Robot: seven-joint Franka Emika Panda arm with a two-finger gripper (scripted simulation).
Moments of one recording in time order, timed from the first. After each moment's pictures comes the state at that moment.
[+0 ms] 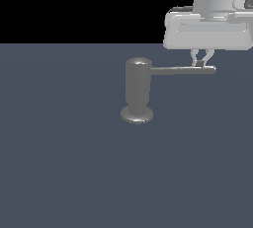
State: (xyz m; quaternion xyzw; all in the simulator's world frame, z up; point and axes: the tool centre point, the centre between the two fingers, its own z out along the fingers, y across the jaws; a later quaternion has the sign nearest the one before) arm -0.045 -0.197 0.238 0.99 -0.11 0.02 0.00
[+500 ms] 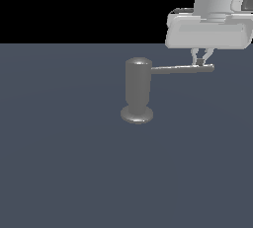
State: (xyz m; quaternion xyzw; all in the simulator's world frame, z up) arm -0.022 -0.208 0.239 1.00 -0.10 0.02 0.00
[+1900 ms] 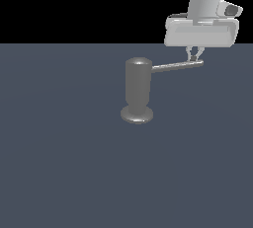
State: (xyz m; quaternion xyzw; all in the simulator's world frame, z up) arm 0.050 -0.225 0.239 0.99 -0.11 0.01 0.00
